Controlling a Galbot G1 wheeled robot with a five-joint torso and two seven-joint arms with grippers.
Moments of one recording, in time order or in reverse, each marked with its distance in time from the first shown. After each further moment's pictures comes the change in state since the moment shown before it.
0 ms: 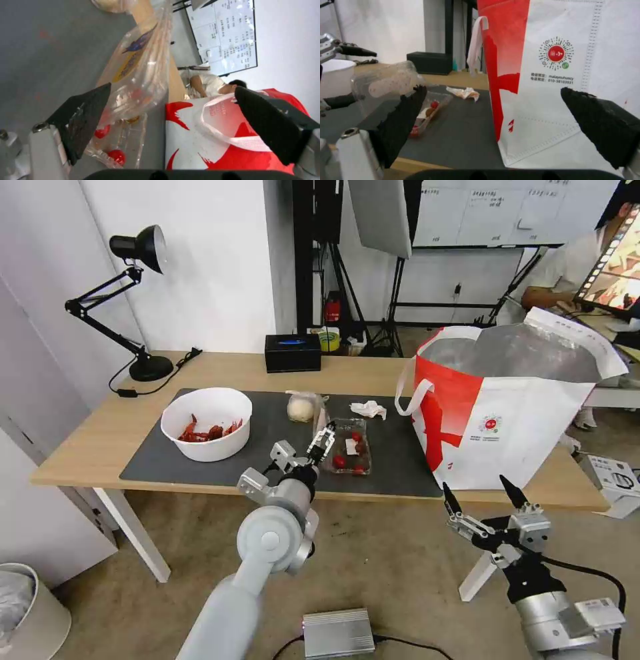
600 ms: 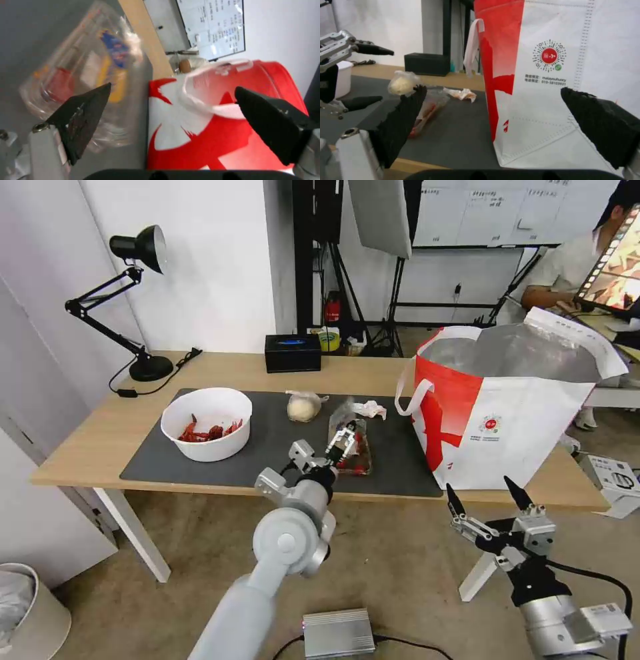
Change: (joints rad) left arm -0.015 -0.022 0.081 0.014 -0.005 0.000 0.041; right arm -0.018 0.005 0.016 0.003 0.001 0.022 -0.002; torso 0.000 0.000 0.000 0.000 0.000
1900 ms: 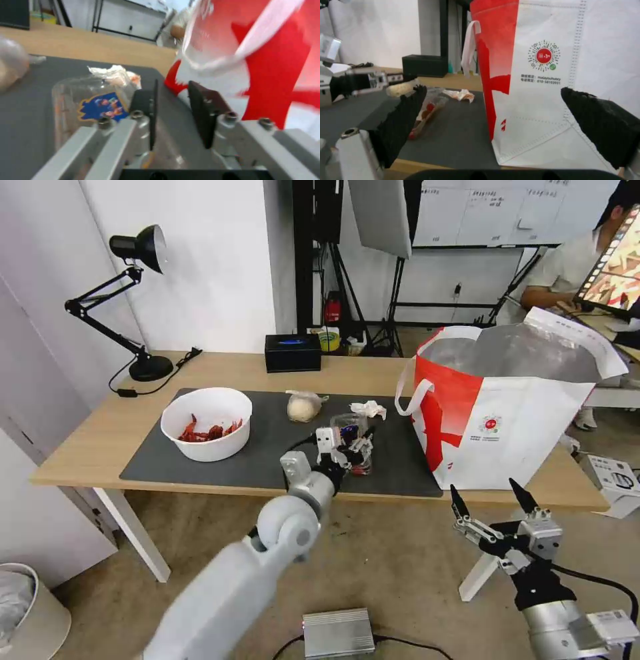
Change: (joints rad) left arm -0.266 0.266 0.182 0.217 0.525 0.157 0.386; right arm -0.021 0.017 0.007 0.012 0.008 0.008 0.000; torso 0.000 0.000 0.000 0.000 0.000
